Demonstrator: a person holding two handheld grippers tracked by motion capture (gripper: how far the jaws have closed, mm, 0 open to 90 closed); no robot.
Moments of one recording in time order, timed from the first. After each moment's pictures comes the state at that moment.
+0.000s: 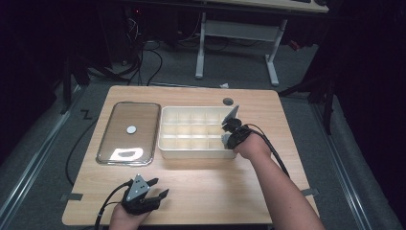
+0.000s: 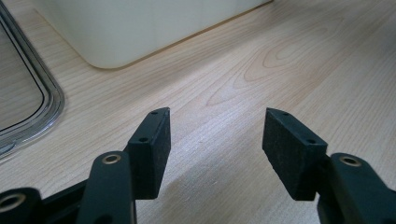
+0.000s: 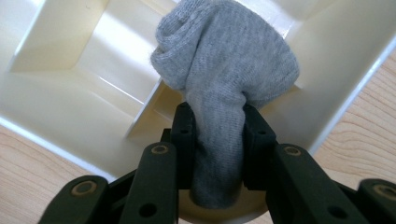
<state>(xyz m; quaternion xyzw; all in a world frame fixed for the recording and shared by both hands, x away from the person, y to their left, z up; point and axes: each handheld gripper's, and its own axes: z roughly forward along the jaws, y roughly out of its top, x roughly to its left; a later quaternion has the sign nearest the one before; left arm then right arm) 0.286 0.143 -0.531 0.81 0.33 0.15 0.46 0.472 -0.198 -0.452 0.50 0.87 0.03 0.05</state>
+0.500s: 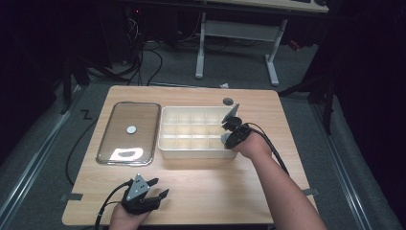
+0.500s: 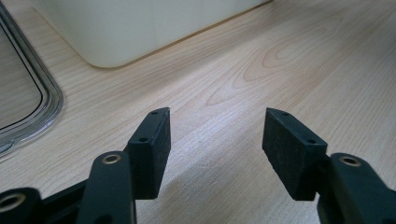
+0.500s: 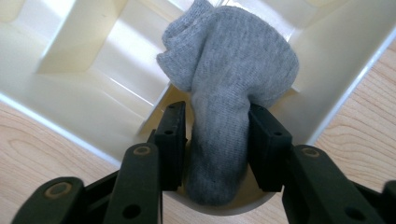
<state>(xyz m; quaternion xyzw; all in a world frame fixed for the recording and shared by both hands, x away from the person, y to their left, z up) 0.287 0.143 -0.531 0.81 0.33 0.15 0.46 0.471 -0.197 -0.444 0.50 0.87 0.04 0.04</state>
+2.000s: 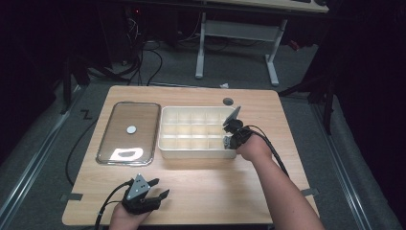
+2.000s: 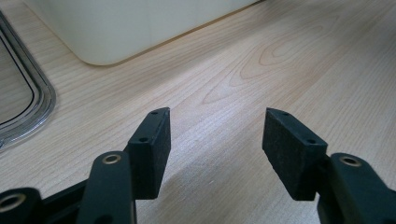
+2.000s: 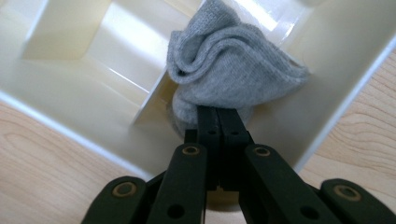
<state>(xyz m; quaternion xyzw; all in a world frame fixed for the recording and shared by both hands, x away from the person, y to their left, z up) 0.288 0.142 -0.532 0.81 0.33 0.14 0.46 0.468 -0.201 -0.452 0.51 0.86 0.03 0.03</state>
